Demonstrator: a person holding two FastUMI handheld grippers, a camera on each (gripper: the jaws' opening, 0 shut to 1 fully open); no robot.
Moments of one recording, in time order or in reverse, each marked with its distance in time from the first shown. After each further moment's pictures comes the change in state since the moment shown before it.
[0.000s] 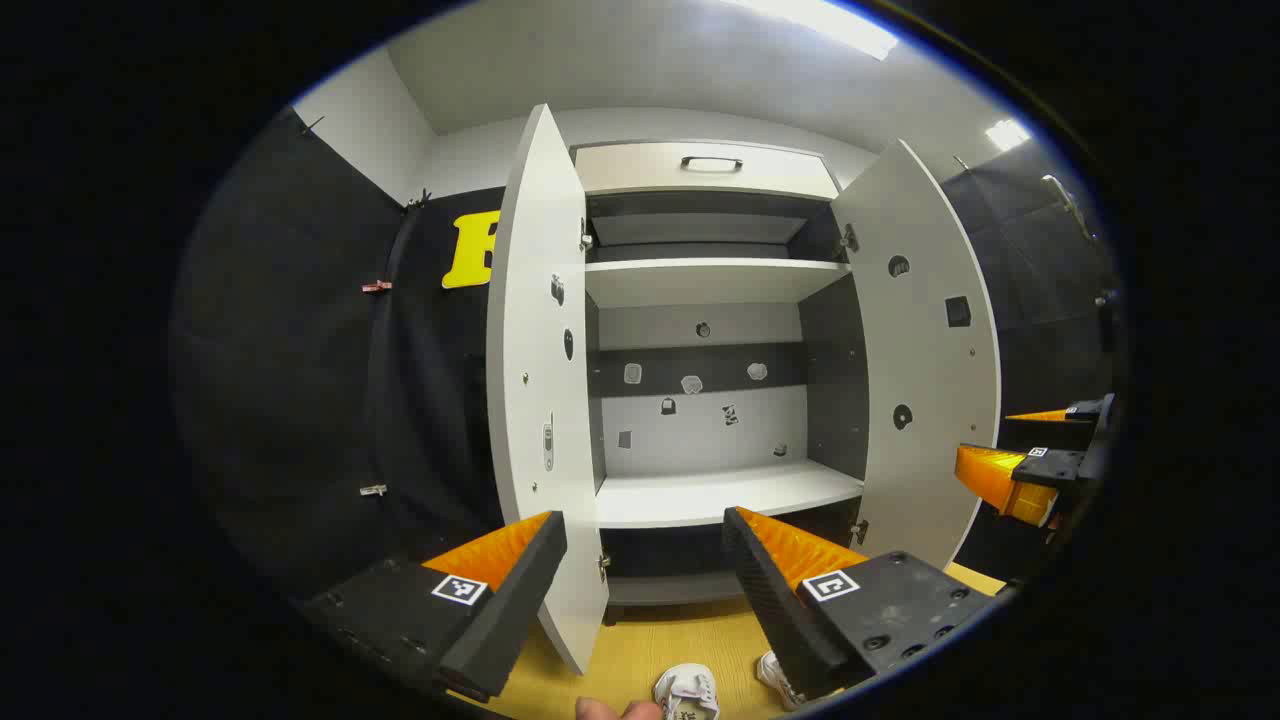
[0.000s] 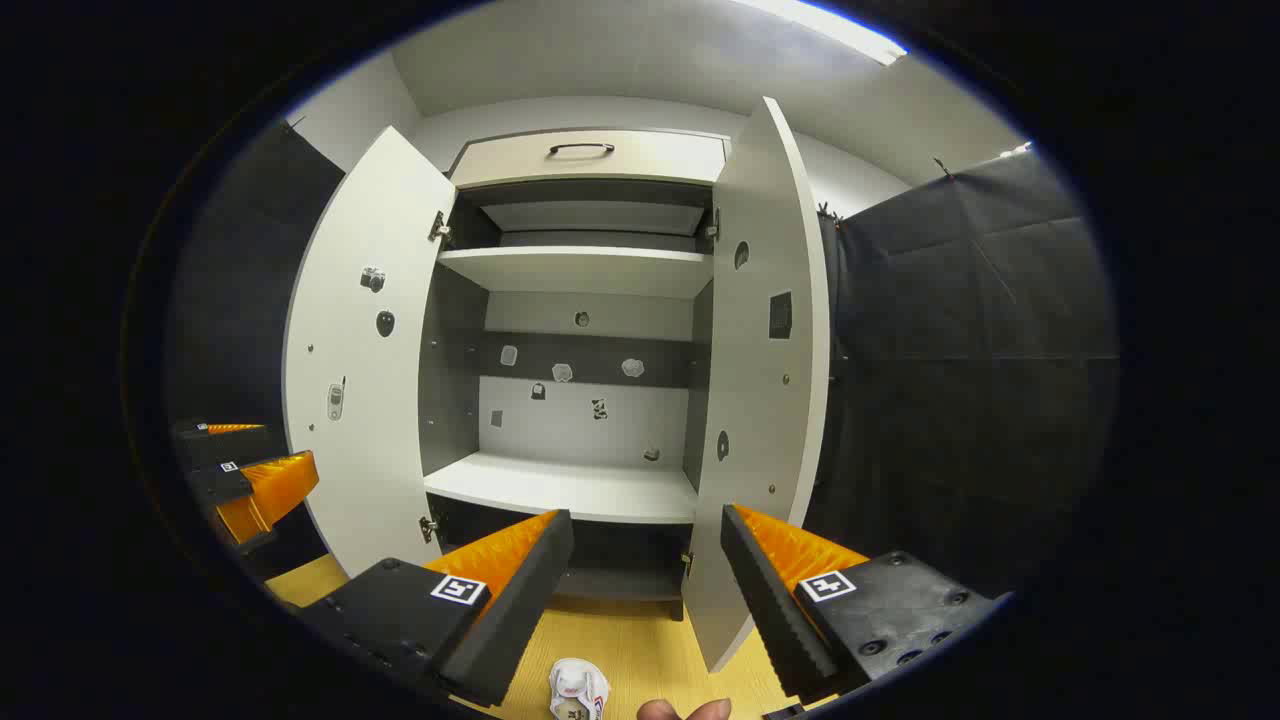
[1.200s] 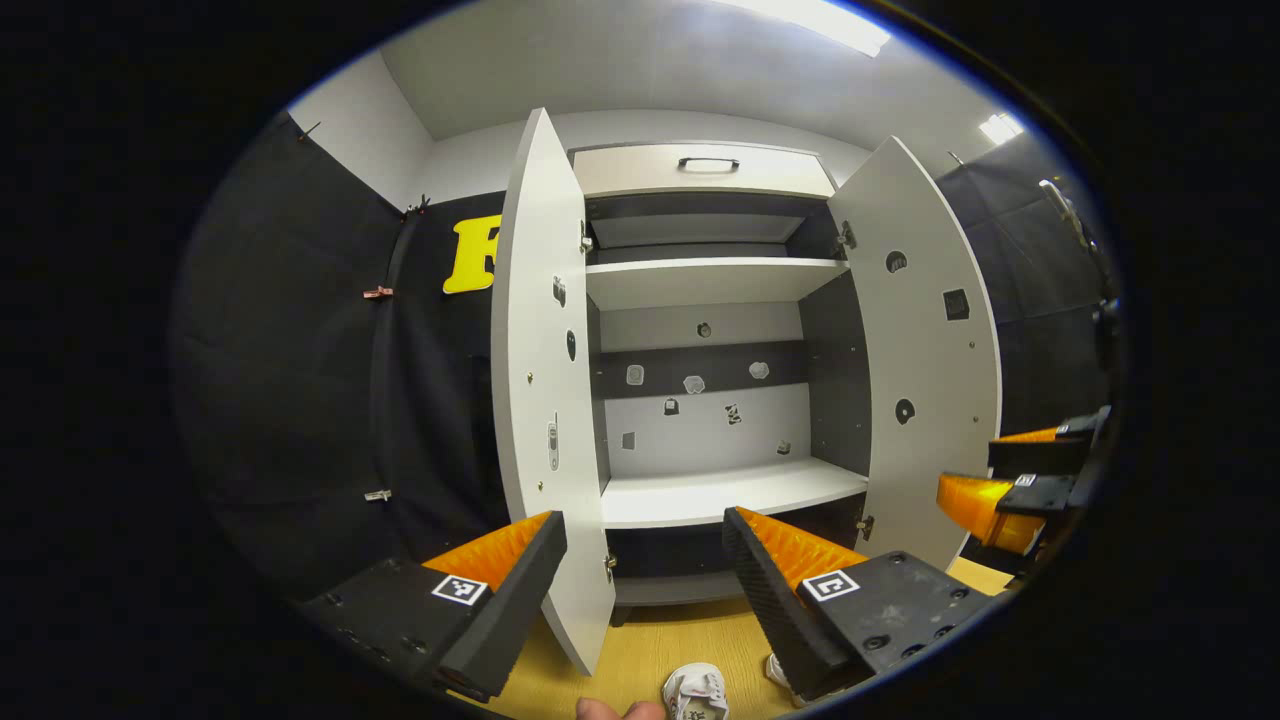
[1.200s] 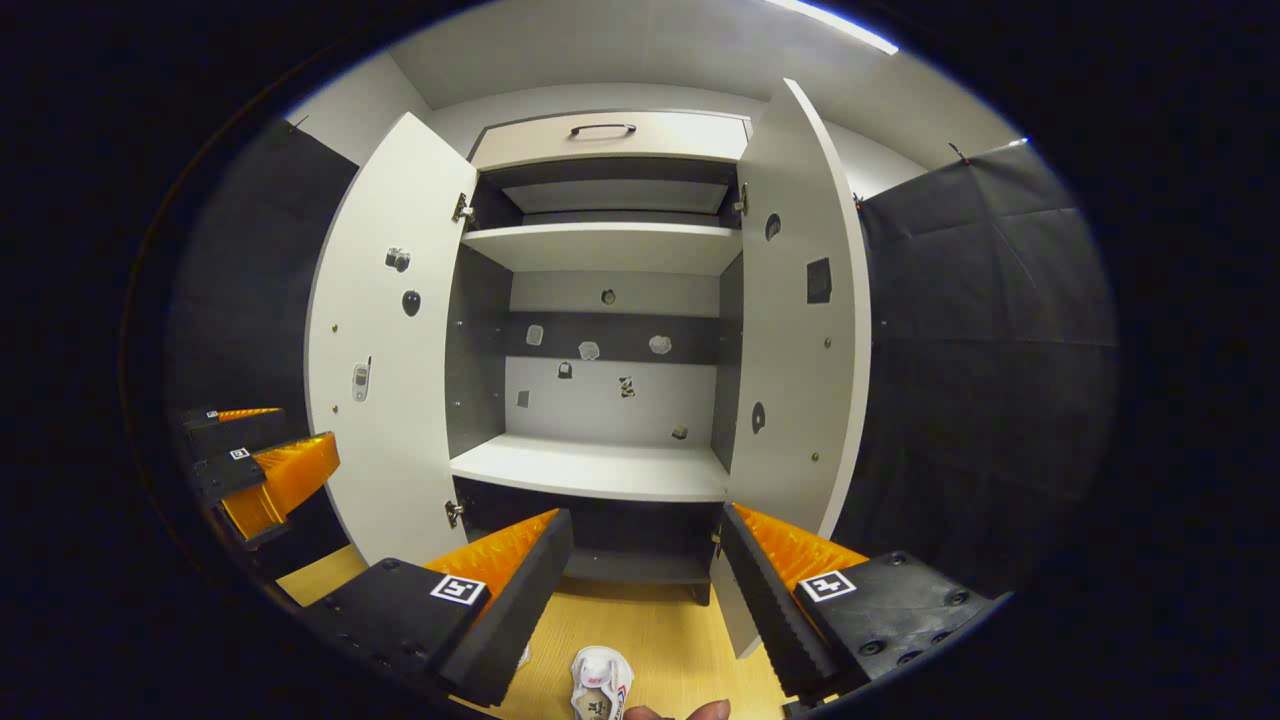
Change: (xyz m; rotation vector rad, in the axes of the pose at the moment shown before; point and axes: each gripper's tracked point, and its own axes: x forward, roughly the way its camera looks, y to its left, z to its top) left arm -0.002 0.006 -0.005 0.014 -0.005 0.015; right arm -0.006 0.032 -0.039 0.017 0.090 0.086
